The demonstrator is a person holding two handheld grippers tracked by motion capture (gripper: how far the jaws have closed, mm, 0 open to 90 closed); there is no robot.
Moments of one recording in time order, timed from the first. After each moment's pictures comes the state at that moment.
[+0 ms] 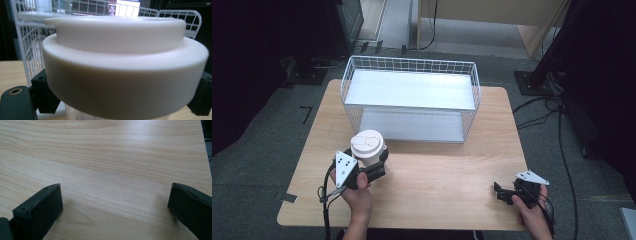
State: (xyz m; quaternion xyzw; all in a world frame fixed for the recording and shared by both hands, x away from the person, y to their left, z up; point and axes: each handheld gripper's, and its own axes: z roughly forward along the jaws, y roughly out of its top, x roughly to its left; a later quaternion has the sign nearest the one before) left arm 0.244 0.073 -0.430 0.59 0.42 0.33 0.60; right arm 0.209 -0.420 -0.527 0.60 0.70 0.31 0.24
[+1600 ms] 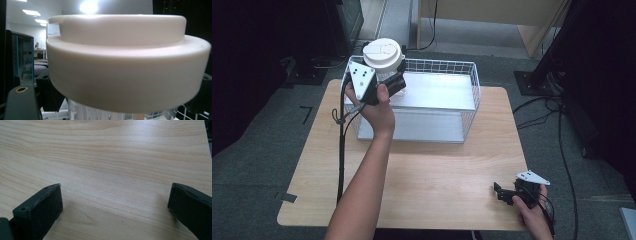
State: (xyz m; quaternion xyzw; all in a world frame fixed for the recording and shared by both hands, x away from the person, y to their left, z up) left arm 0.380 0.012 -0.281 0.51 0.37 0.42 0.65; right arm 0.209 -0.421 -0.526 0.60 0.70 0.32 0.23
